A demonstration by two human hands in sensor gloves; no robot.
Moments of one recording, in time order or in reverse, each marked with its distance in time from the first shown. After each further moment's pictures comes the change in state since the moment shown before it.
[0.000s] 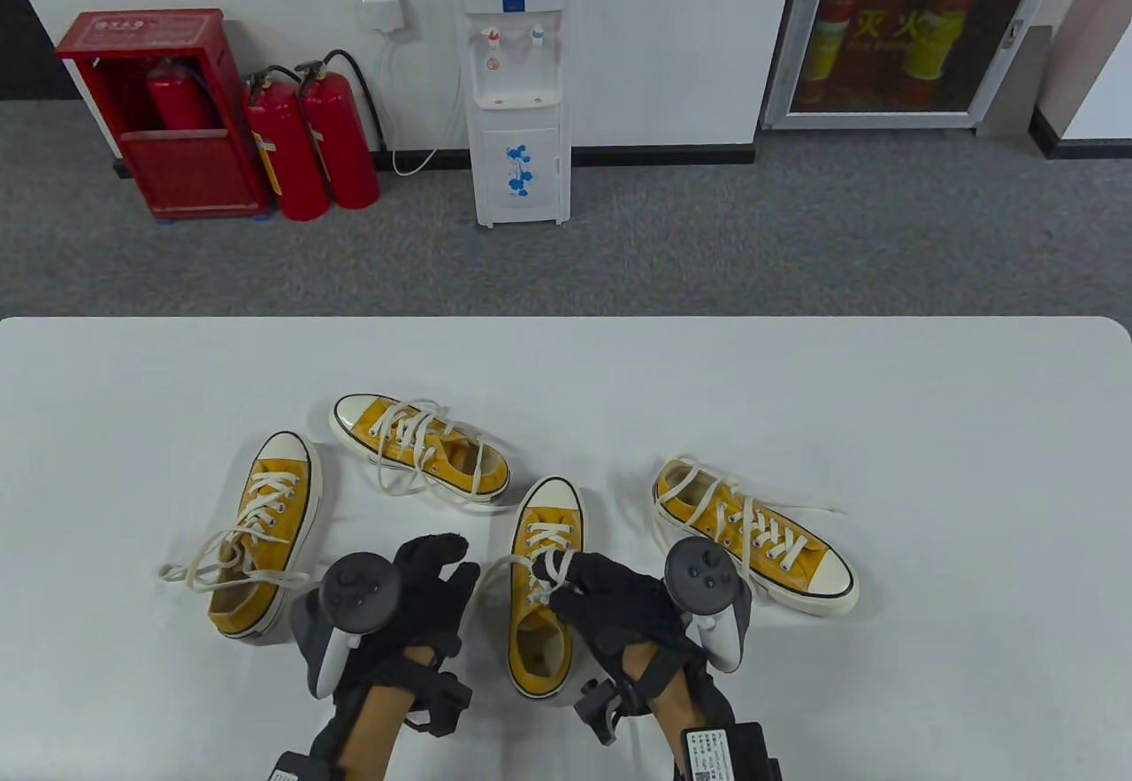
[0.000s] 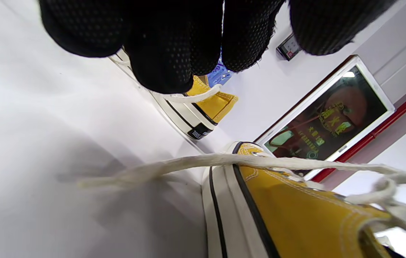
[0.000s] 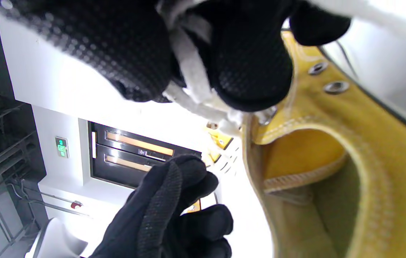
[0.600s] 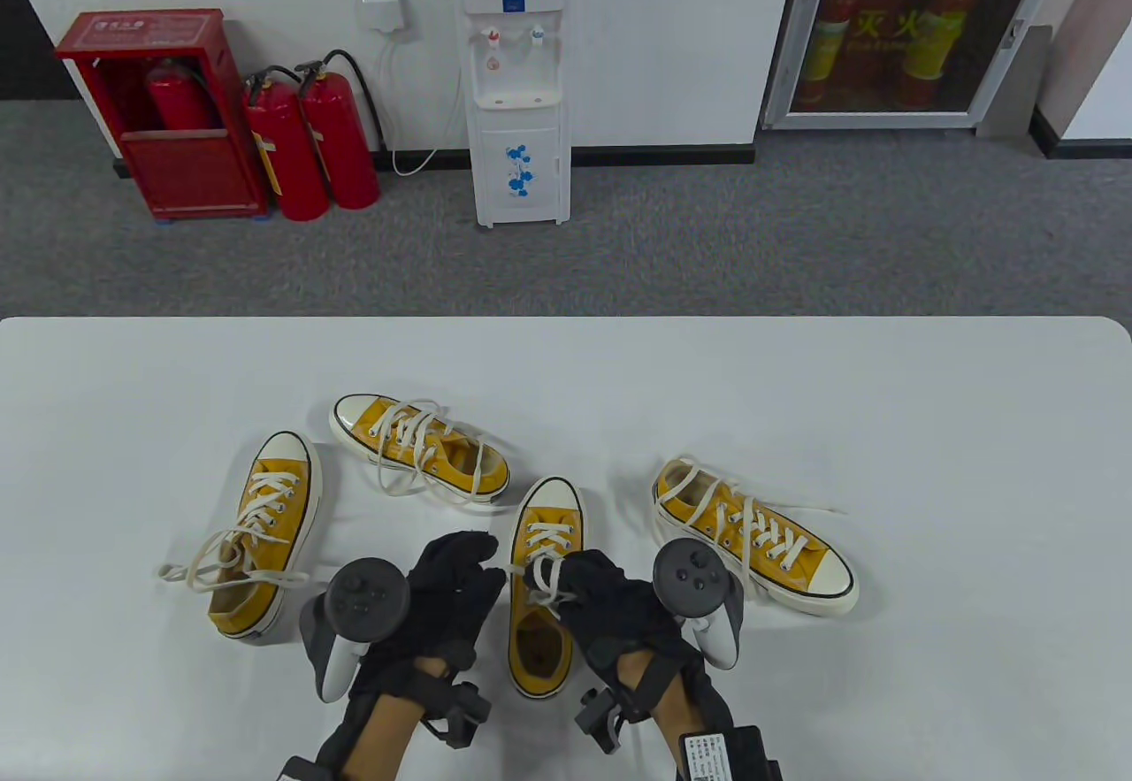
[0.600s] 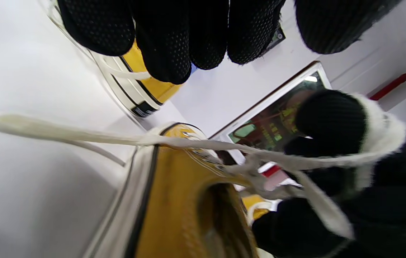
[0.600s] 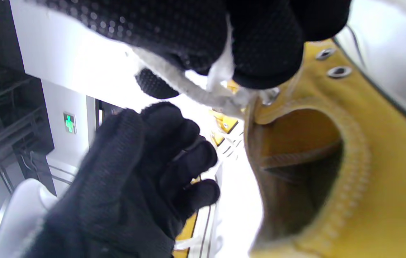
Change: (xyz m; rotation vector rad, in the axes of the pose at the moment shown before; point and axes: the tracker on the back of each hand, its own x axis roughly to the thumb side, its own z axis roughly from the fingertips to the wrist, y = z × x) left_hand 0.024 -0.005 0.008 -0.084 -0.129 0.146; right_hand 0.008 0.008 0.001 0.088 -0.048 0.088
